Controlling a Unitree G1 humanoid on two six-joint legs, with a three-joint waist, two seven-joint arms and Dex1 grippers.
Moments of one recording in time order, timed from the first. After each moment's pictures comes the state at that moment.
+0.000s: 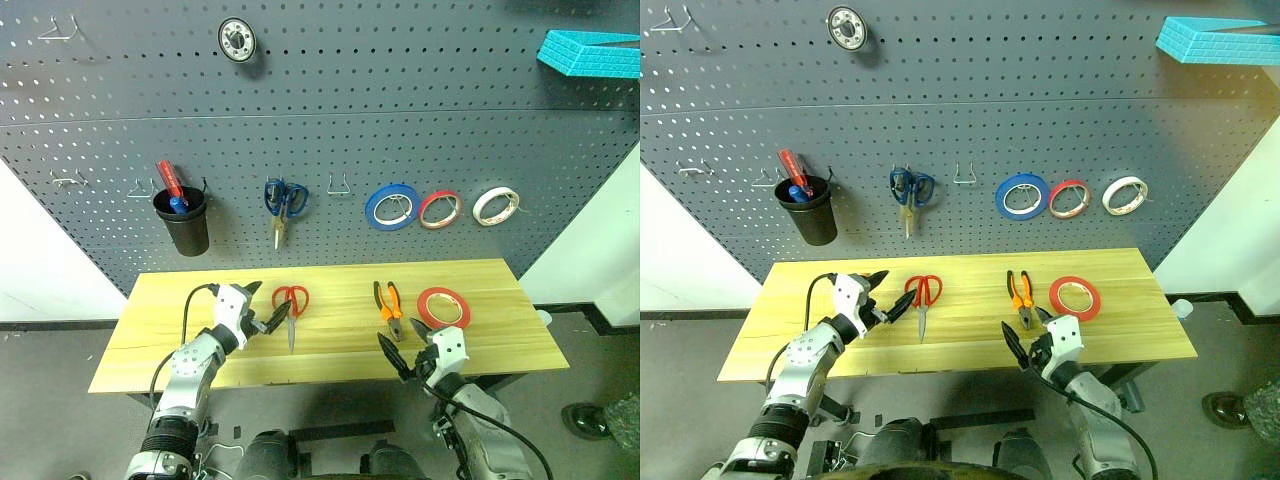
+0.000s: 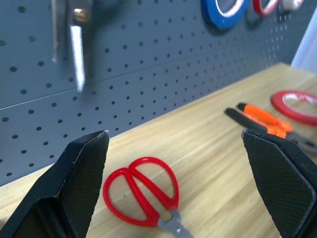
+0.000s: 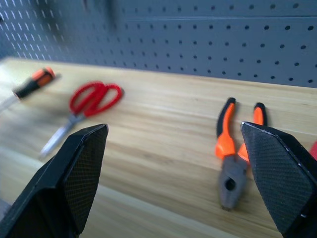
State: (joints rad) left arm -0.13 0.25 -0.02 0.47 -0.14 -0.30 -0.65; right arm 0.15 -0.22 -0.01 0.31 0.16 -0.26 0.54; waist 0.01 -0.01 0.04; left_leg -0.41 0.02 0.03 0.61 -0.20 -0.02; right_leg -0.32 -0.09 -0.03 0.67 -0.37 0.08
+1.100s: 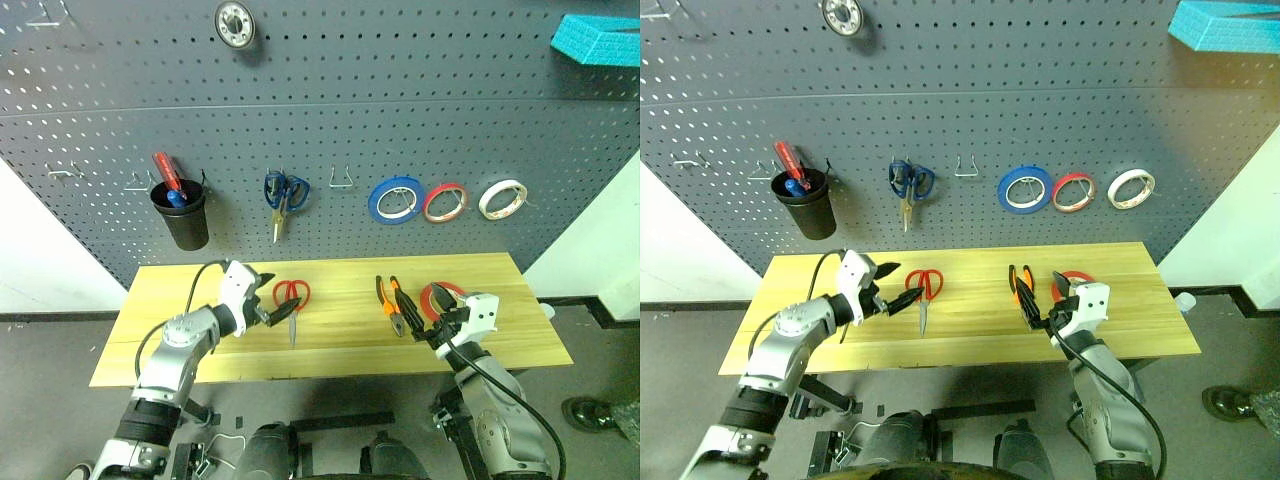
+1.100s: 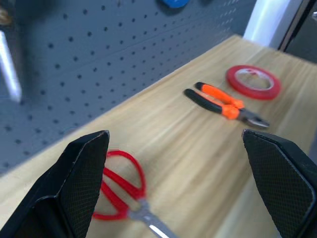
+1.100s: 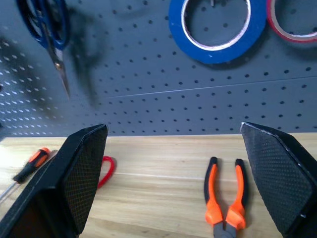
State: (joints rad) left arm -0.21 0.39 -0.08 0.08 -0.24 0.26 -0.73; right arm 0.13 -0.19 -0.09 -0.09 0.38 0.07 0.41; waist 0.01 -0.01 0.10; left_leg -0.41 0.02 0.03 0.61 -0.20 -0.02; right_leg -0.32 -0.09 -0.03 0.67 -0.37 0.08
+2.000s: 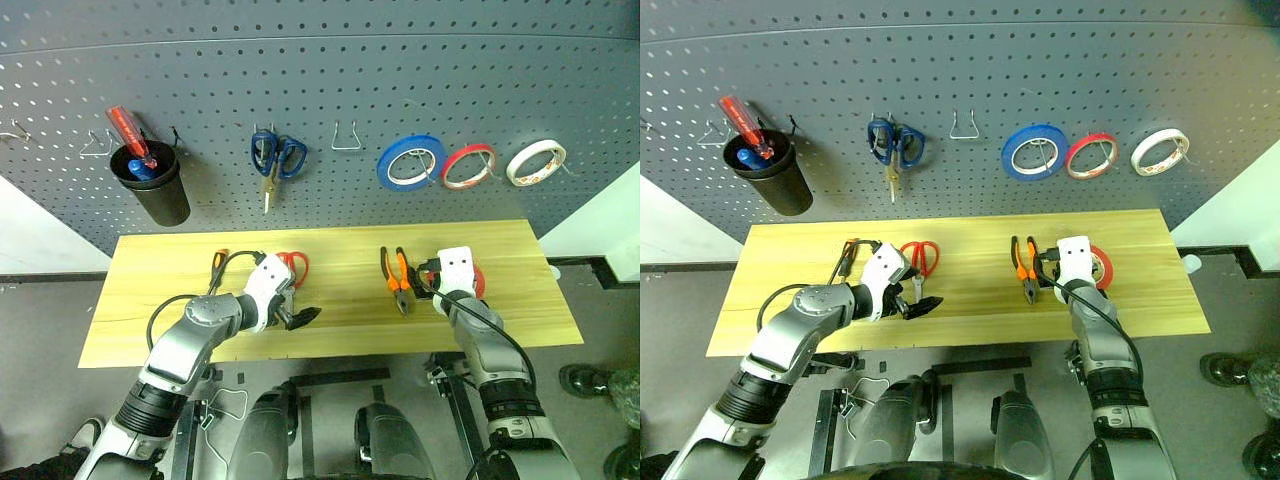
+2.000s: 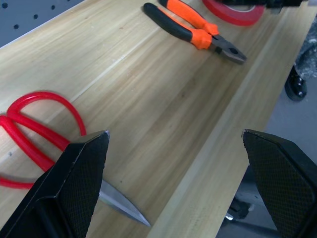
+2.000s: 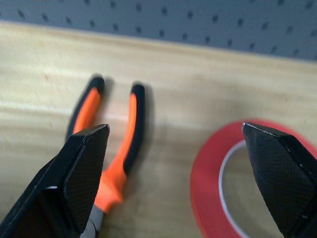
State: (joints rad) left arm -0.24 0.44 -0.22 -0.20 -0.21 0.66 -0.70; right arm -0.29 -0.27 -0.08 0.33 0.07 0.25 0.16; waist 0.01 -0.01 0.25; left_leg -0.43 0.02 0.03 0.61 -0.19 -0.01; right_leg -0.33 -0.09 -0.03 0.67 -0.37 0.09
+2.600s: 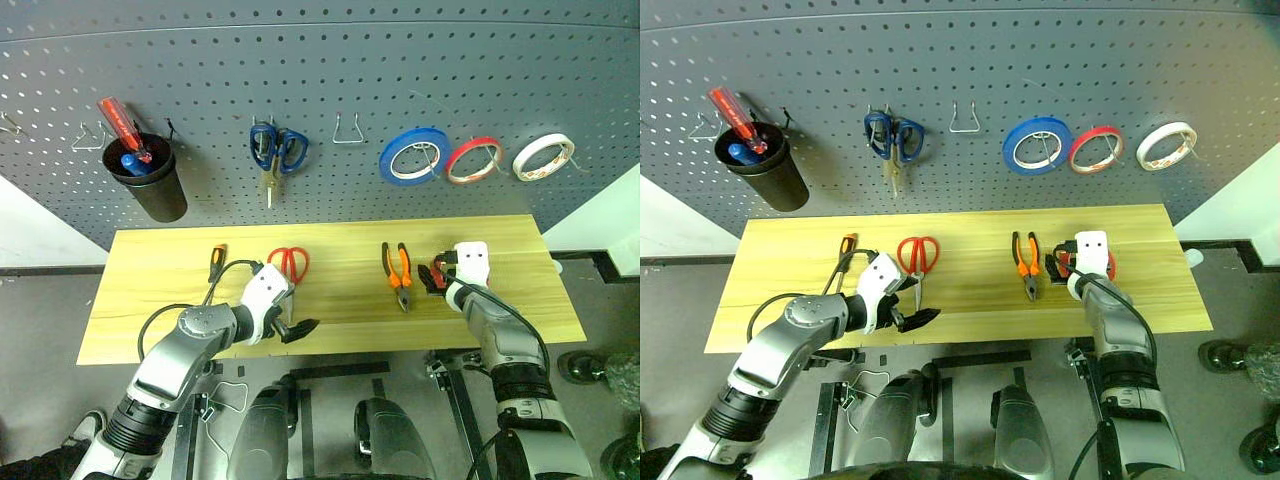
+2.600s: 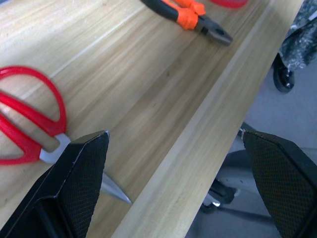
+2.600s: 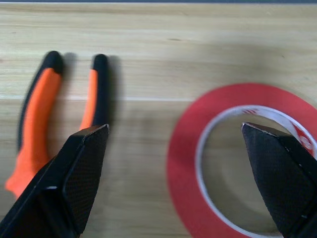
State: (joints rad) left arm -0.17 0.47 -0.22 -0.28 -0.23 0.69 -0.70; right arm -0.37 -0.33 -0.18 0.43 0.16 0.37 0.23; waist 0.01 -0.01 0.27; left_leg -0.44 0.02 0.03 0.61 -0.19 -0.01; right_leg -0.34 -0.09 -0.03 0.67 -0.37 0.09
